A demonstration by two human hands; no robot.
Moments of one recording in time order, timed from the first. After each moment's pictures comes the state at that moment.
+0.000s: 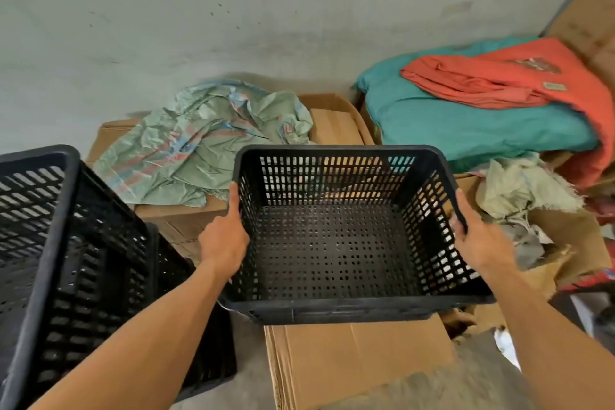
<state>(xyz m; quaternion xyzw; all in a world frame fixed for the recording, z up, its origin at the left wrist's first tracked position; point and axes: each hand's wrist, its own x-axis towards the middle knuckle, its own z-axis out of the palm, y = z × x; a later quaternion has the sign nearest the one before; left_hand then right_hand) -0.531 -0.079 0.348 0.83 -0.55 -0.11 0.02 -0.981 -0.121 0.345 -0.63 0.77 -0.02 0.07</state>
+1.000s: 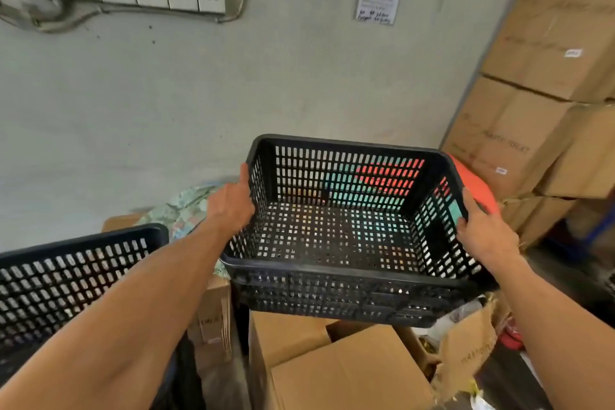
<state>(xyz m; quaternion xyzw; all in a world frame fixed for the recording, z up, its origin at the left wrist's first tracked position) -0.477 -0.070 0.589 0.72 -0.67 -0.01 0.18 -0.919 -0.003 0.603 -0.55 0.82 -0.14 -0.07</state>
